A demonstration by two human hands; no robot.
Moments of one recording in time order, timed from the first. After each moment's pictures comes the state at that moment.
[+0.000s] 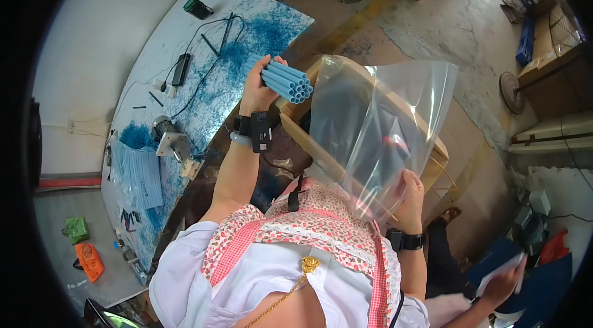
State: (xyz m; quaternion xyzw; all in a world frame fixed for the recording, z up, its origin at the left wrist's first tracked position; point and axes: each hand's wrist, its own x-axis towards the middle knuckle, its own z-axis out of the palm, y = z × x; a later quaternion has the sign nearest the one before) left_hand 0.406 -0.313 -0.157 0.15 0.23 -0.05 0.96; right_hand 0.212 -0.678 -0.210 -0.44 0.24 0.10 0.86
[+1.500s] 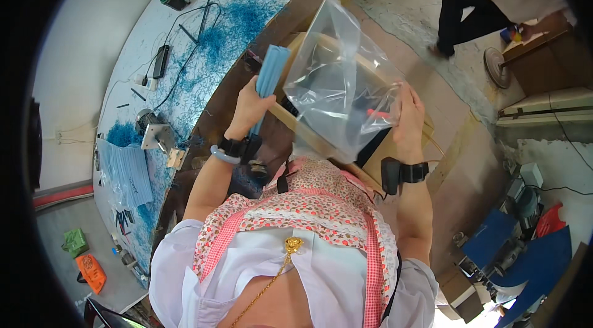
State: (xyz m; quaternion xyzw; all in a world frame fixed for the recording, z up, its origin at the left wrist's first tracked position) left_hand 0.313 -0.340 -0.165 0.81 0.10 -0.05 0.58; right_hand 0.311 -0.666 -0.176 -0.47 0.19 0.02 0.86
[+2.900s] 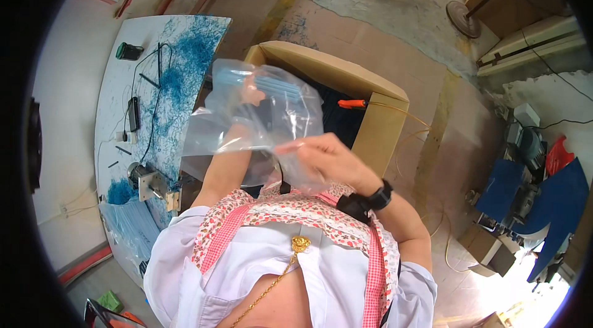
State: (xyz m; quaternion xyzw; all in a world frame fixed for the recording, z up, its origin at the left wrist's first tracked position) left_hand 0.412 -0.372 -0.291 0.91 0.00 -0.08 0.40; right_hand 0.245 -0.629 -0.104 -0.51 -0.11 0.36 0.77
